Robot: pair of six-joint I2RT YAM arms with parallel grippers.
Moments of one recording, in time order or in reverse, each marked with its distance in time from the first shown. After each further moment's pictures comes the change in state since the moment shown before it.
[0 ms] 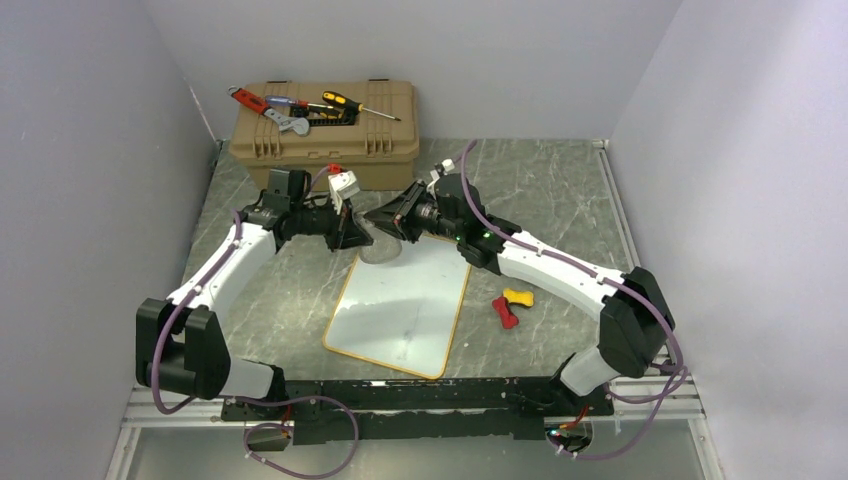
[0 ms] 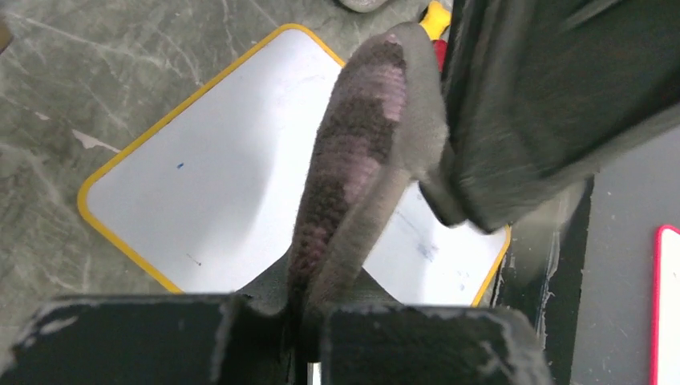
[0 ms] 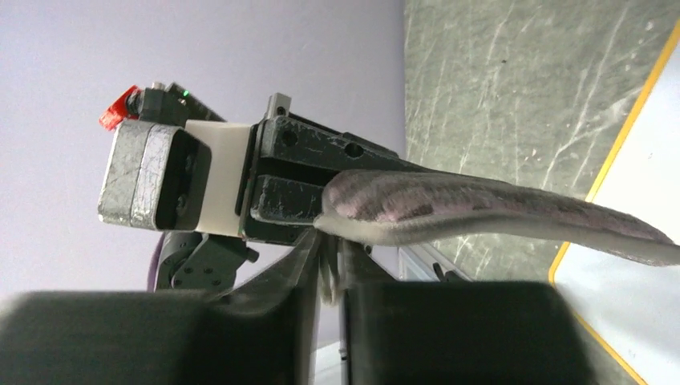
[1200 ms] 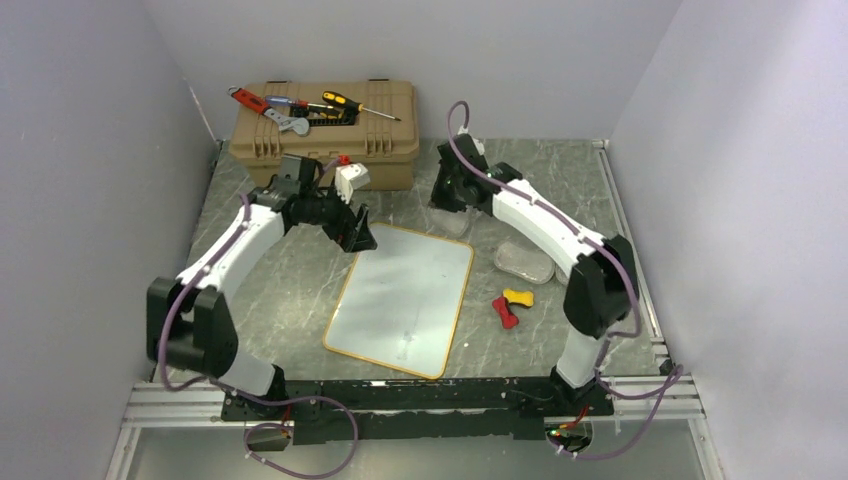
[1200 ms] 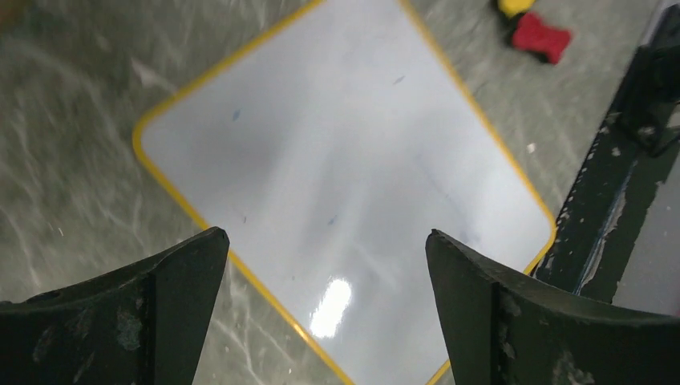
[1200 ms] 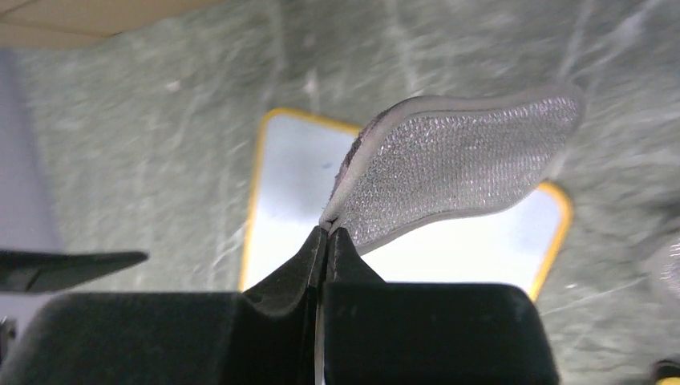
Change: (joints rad) left arm -0.034 0.149 0.151 -0.176 -0.271 -0.002; right arm -0.230 0.297 0.447 -0.736 0.319 -0.666
